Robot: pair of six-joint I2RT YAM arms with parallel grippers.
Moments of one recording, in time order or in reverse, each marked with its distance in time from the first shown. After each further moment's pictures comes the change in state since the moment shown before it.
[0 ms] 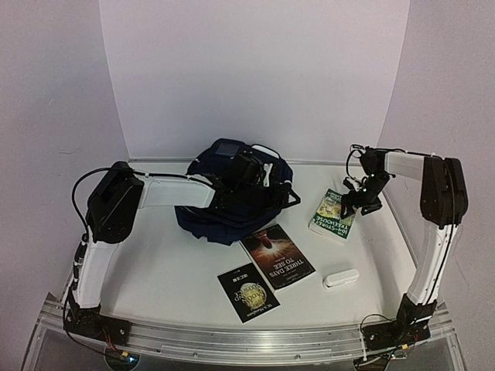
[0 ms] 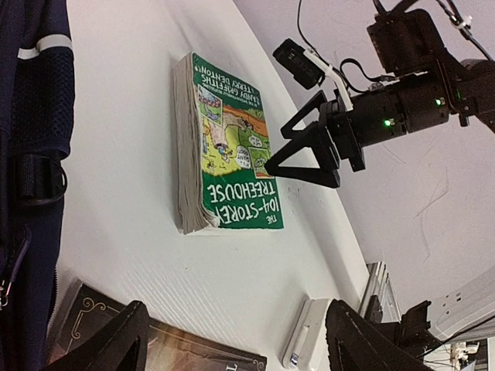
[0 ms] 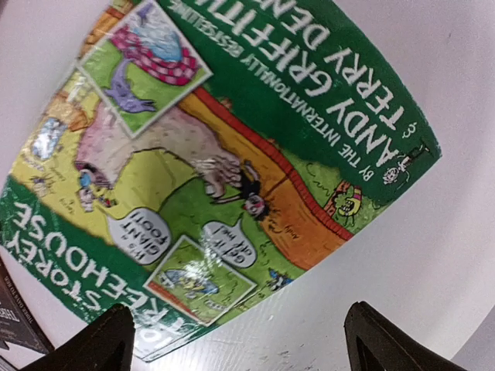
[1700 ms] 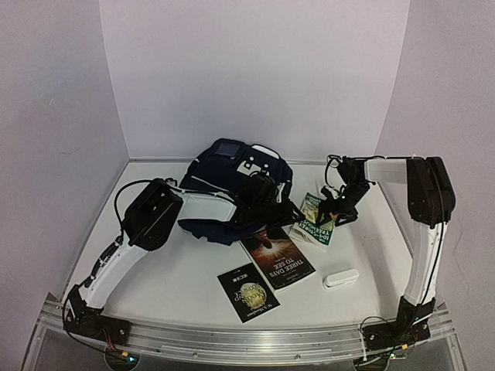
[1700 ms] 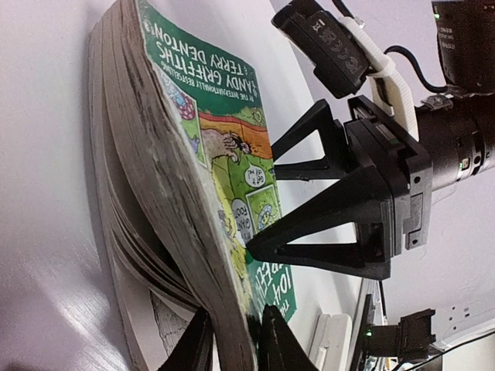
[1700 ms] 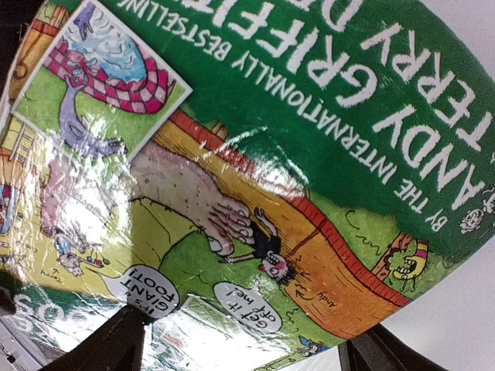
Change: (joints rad) left arm -0.004 0.357 0.284 0.078 0.167 -0.115; right arm 0.146 0.075 -0.031 0.074 -0.185 0.182
